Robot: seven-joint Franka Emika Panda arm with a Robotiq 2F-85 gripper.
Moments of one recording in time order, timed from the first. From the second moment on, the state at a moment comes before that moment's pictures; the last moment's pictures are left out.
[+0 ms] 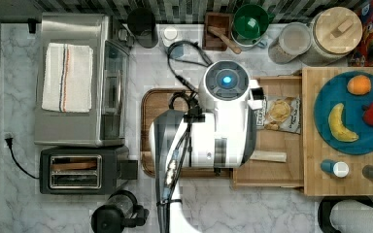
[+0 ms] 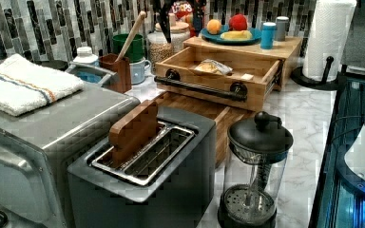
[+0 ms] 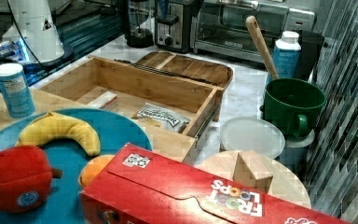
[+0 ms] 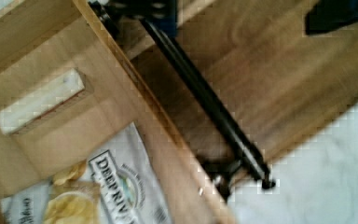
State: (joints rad) arm -0.03 0.05 0.00 -2.04 -0.03 0.39 -0.24
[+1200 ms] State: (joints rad) arm -0.02 0.07 0.11 -2.27 -0.08 0.75 -0.51
